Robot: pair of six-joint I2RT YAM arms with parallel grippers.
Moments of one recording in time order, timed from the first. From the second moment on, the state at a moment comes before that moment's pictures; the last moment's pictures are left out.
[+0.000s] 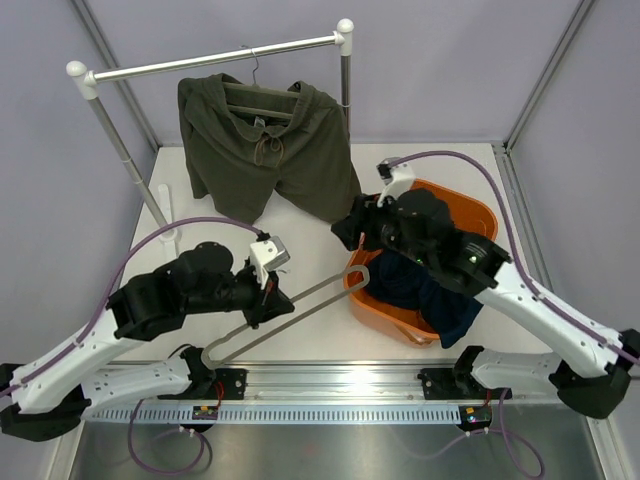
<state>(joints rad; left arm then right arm) -1.04 0.78 1.12 -0.86 0.19 -0.24 0.85 1.10 1.28 -0.49 0.12 0.53</state>
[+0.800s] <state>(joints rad) -1.04 0.71 1.23 -0.95 0.13 -0.24 1.15 1.31 1.28 -0.45 0.51 0.60</state>
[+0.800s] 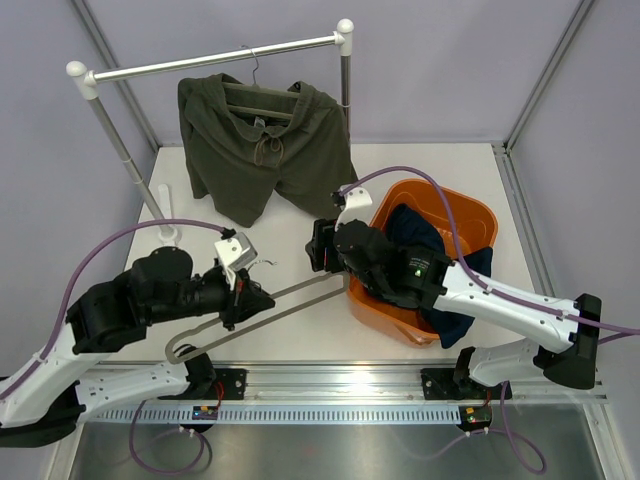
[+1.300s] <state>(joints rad) -1.06 0.67 1.32 -0.99 -0.09 -0.31 1.15 1.29 1.38 -0.55 0.70 0.54</state>
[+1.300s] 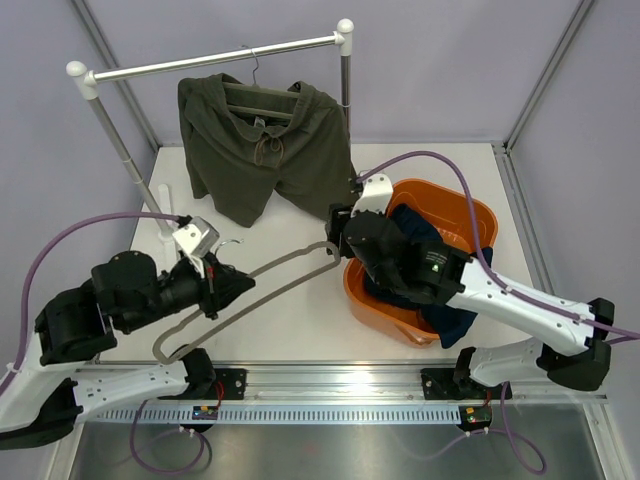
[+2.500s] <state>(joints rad) -0.47 1.19 1.66 -1.03 -0.61 -0.24 0.95 1.03 1.45 -0.72 0.68 0.36</state>
